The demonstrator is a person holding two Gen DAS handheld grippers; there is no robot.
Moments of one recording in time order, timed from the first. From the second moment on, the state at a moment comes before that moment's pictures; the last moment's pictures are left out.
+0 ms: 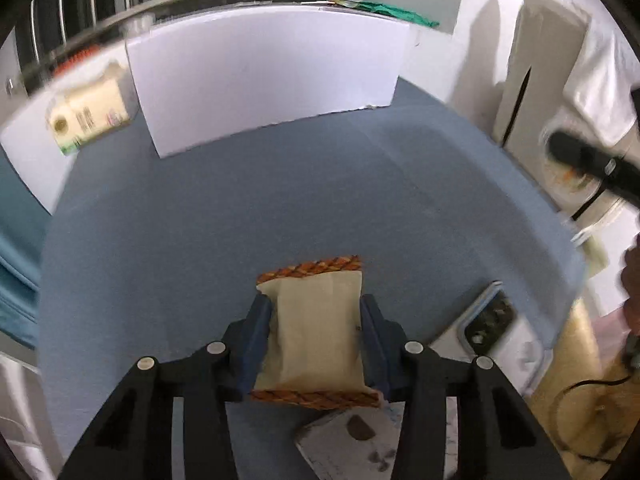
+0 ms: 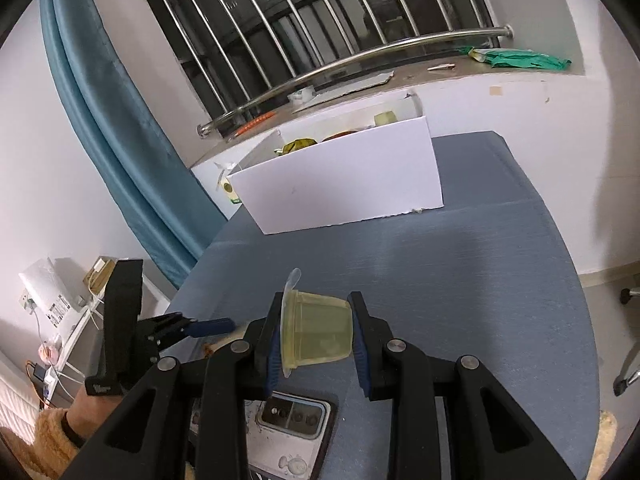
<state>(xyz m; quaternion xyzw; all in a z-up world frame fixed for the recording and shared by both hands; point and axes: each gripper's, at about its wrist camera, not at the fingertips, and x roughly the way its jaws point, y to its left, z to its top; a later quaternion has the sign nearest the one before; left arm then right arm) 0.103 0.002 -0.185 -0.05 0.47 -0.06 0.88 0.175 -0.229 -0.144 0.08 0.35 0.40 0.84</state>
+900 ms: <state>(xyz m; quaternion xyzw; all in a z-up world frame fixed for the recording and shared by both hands) 0.279 0.103 -0.019 -0.09 0.33 0.00 0.94 0.330 -0.164 -0.053 0.04 0.29 0.37 0.88</state>
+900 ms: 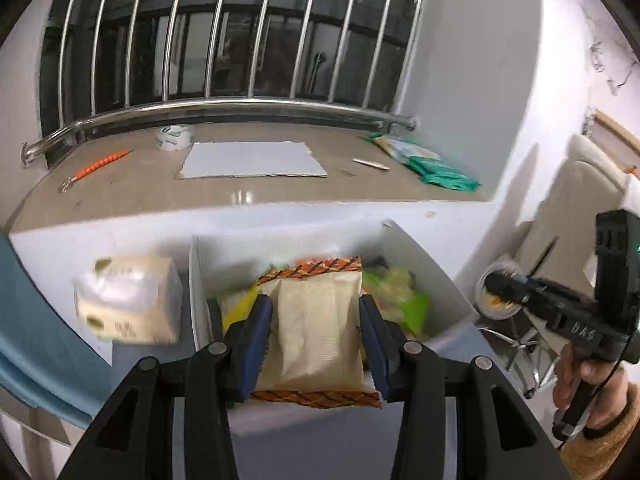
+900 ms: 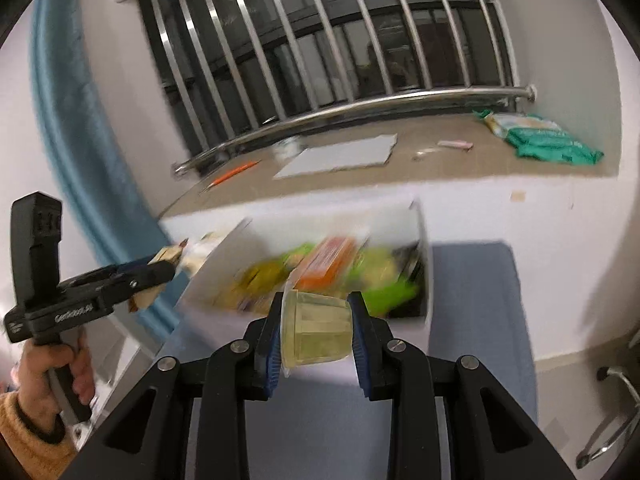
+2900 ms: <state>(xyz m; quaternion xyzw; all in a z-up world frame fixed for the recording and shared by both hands) -0.007 -0.018 0.008 -0.08 0.23 0.10 0.97 0.104 -0.223 -0.024 -0.02 0.20 0.37 0.91</state>
